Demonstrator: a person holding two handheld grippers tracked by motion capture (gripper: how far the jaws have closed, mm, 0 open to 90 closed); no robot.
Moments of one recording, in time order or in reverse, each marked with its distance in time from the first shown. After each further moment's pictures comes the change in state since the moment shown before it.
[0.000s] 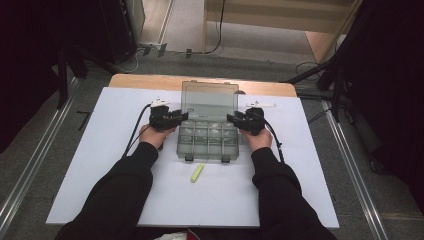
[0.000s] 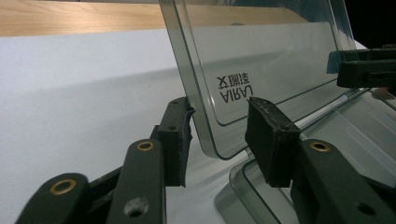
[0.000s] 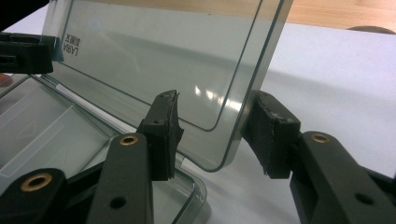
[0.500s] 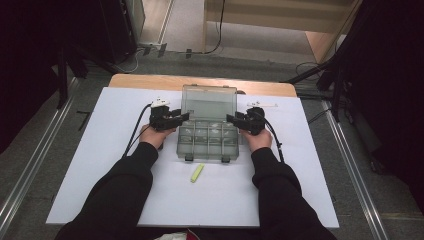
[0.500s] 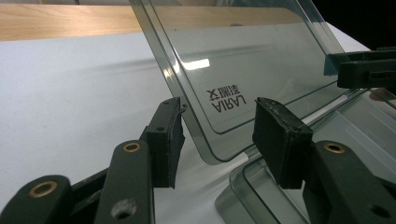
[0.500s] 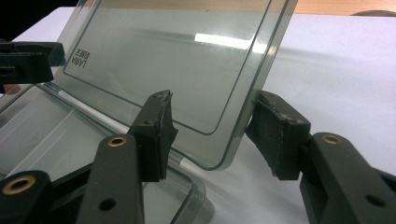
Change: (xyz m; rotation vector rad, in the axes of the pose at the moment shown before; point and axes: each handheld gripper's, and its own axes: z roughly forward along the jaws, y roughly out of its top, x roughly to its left) left arm 0.000 0.000 0.001 0.000 -0.006 0.009; right arm -0.003 -0.001 0.001 0.008 0.018 0.062
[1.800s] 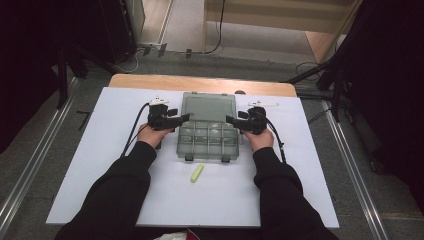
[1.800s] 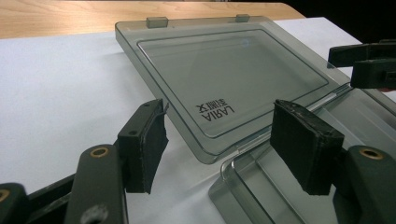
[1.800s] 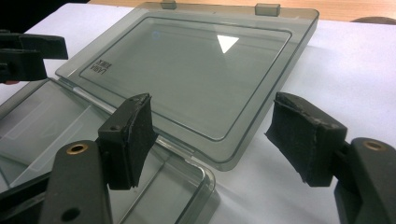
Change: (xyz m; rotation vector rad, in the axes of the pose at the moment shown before) left arm -0.003 0.007 -0.010 0.032 0.000 -0.005; right arm 0.004 0.004 -0.010 0.015 0.013 -0.028
